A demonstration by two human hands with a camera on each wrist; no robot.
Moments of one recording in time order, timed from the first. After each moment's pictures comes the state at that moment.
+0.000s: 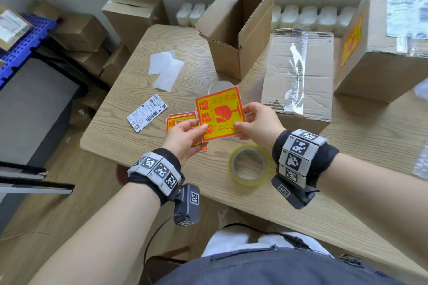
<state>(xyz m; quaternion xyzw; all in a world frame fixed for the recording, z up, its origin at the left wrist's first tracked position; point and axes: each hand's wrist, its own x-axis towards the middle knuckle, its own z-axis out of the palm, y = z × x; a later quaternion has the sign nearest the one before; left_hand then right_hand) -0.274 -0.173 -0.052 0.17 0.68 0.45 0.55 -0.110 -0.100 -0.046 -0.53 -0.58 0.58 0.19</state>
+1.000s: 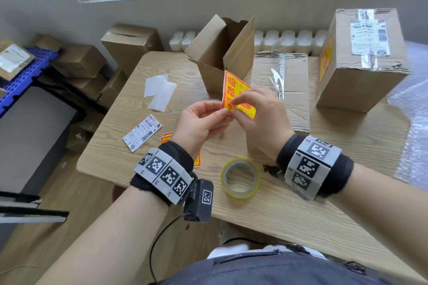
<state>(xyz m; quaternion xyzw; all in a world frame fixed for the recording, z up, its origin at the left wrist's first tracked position) -0.214 -0.144 0.022 0.31 0.58 0.52 0.54 -0.080 -0.096 -0.003 -0.42 -0.77 0.25 0.42</state>
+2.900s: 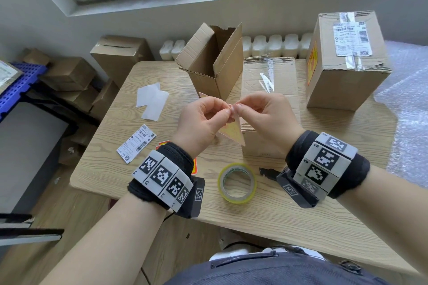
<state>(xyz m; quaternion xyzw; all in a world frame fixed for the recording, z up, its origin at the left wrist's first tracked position) -0.202 -0.132 0.040 0.53 0.61 0.44 0.39 -0.060 -0.093 0.022 -0.45 -0.67 0.45 0.39</state>
